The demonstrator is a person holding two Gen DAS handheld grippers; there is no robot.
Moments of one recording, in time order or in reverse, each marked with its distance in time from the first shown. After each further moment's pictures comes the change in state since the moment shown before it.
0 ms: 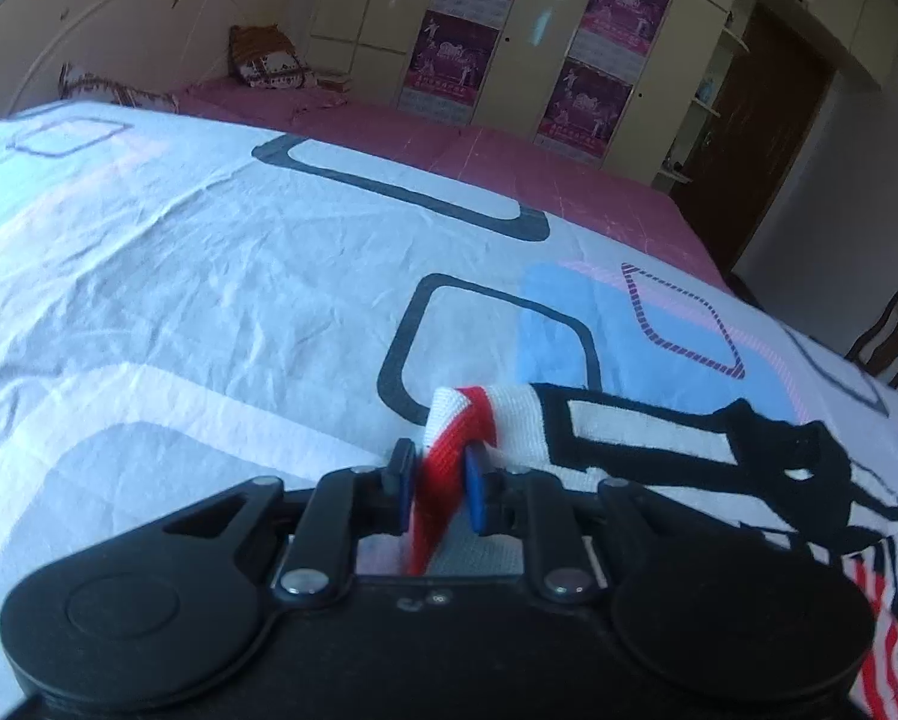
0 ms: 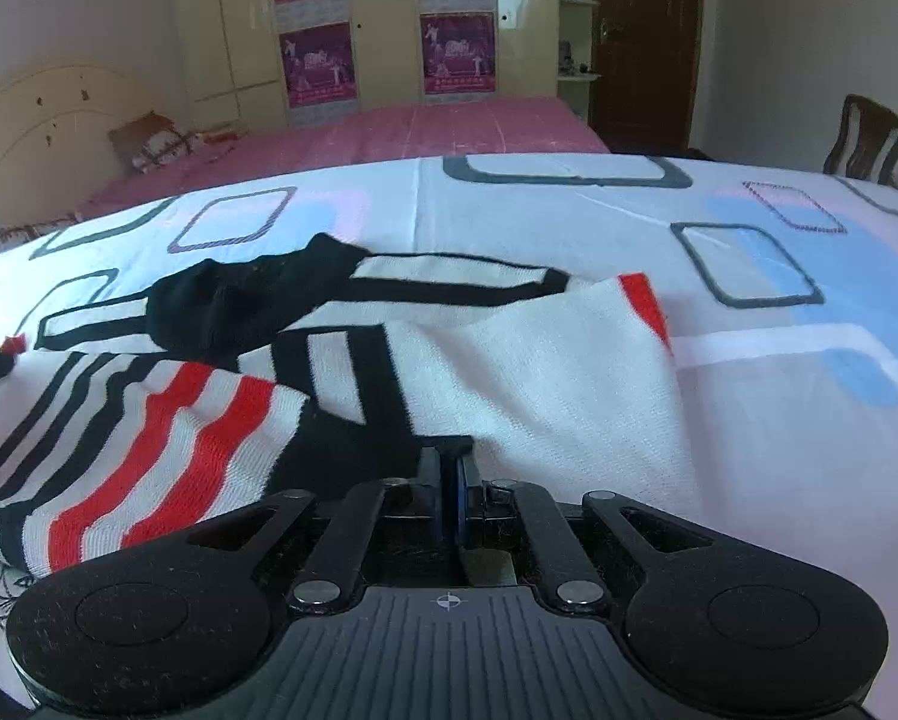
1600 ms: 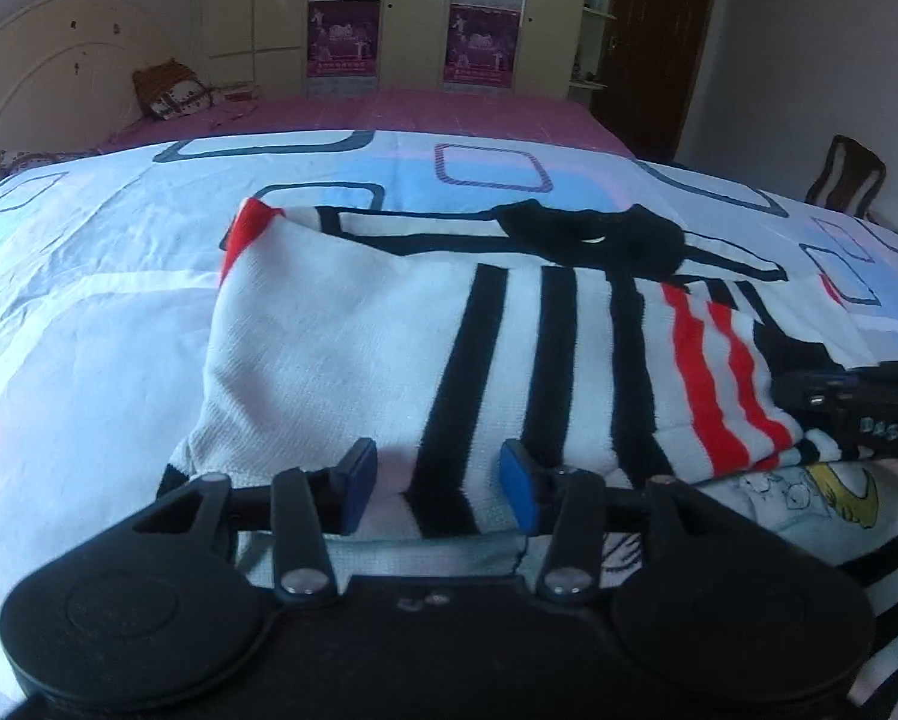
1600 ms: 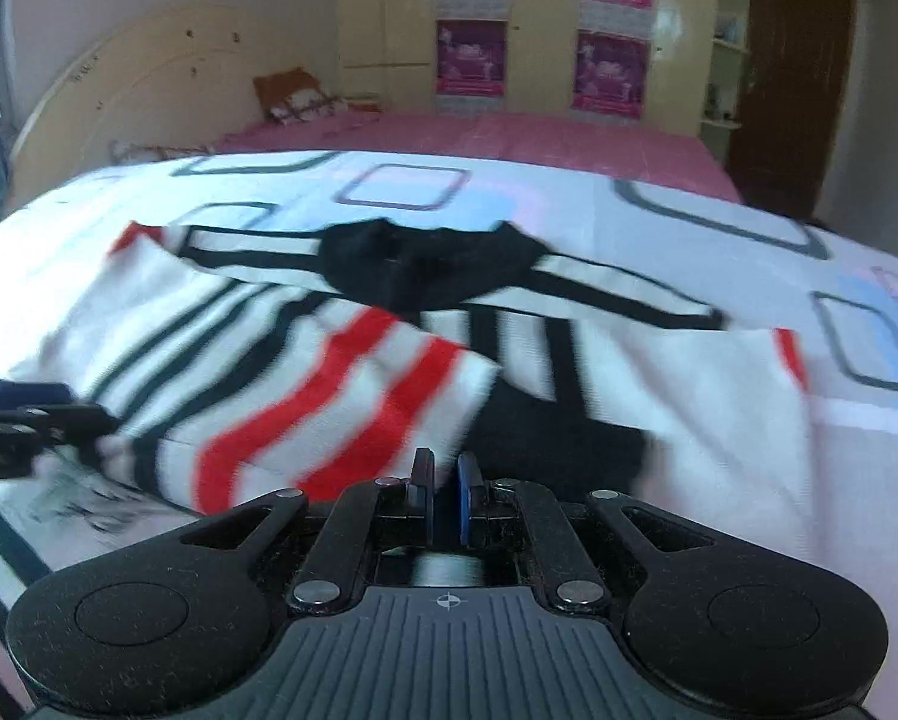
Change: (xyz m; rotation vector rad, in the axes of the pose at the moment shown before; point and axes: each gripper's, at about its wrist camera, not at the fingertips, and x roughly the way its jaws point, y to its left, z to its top) left arm -0.093 -0.095 -0.103 0.273 0.068 -0.019; right arm -0.009 0.035 -0.018 -0.227 0.013 0.200
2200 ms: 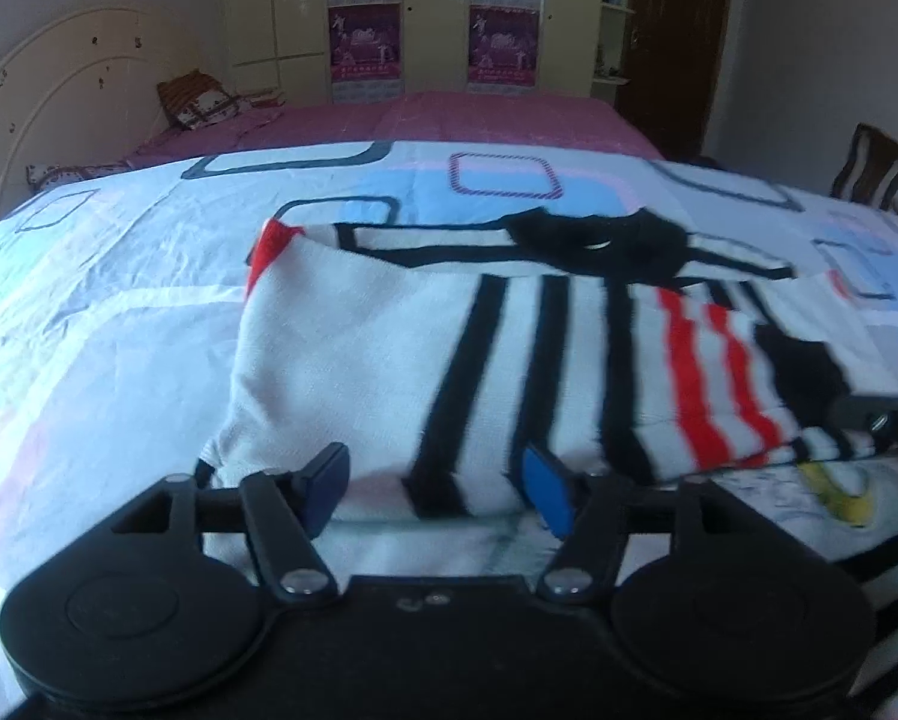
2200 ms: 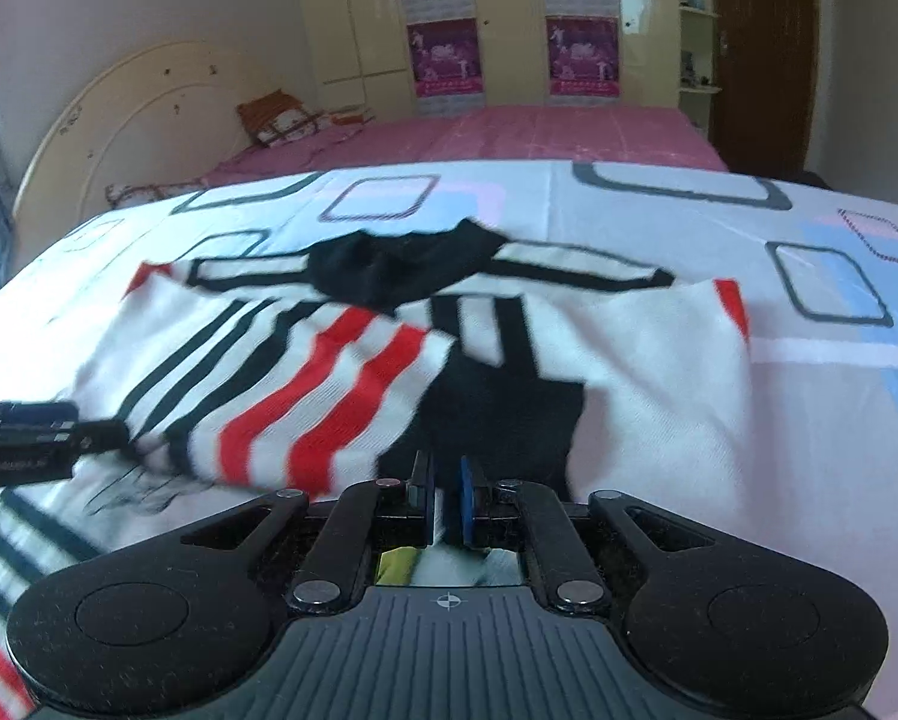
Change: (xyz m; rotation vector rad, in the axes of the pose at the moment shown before) left arm -0.027 -0.019 0.002 0.015 0.000 0.059; right arm -0.049 -0.008 -0.014 0.110 0.013 0.088
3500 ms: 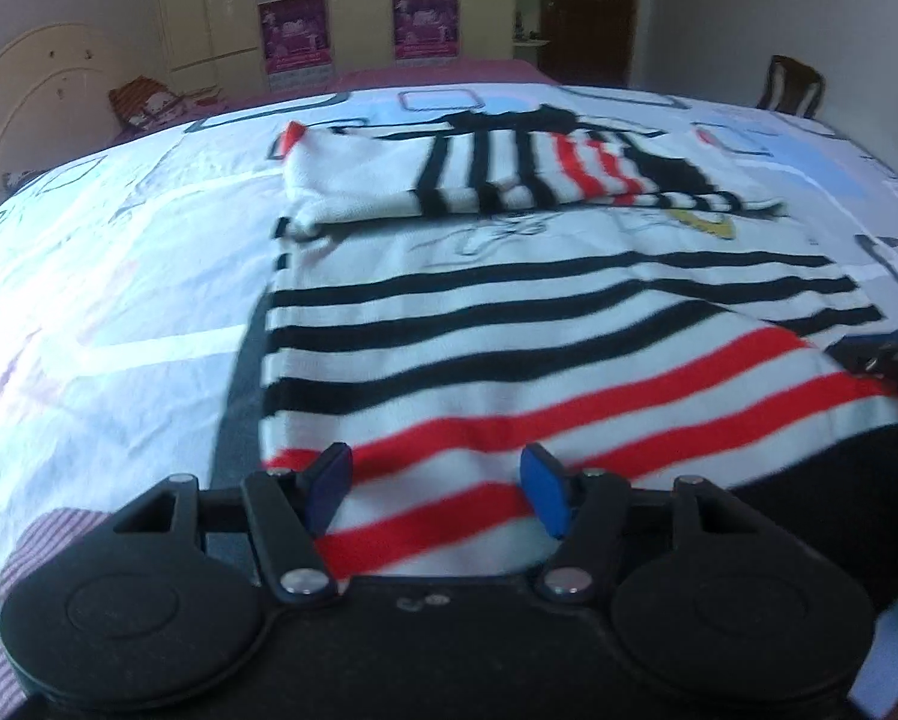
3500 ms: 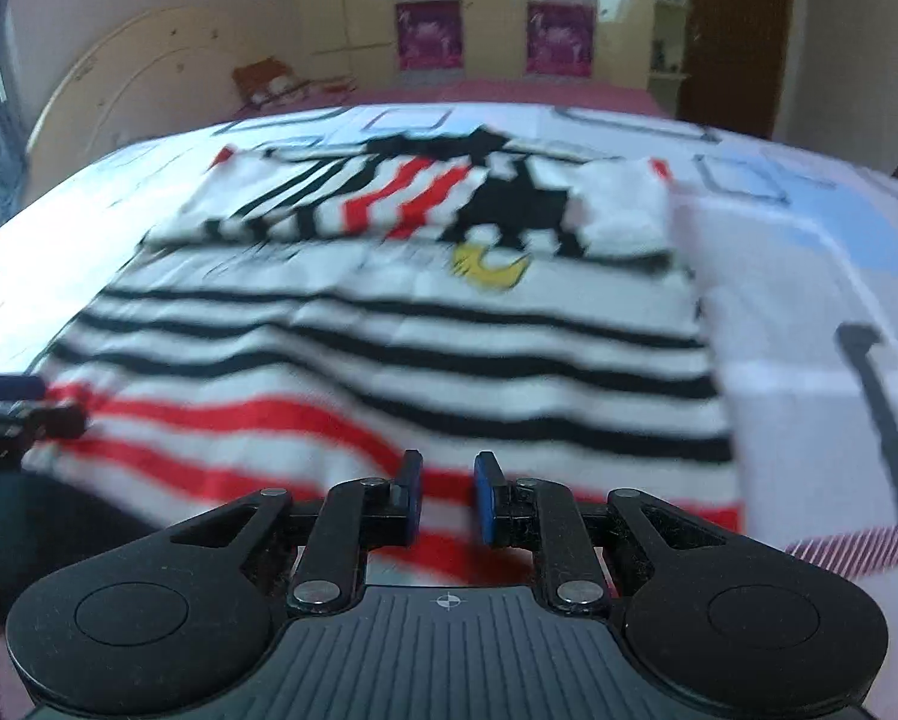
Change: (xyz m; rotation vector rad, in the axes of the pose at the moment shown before) left arm -0.114 0.032 -0.129 0.151 0.040 -0.100; right arm -0.114 0.072 -0.135 -0.045 0.042 -0.101
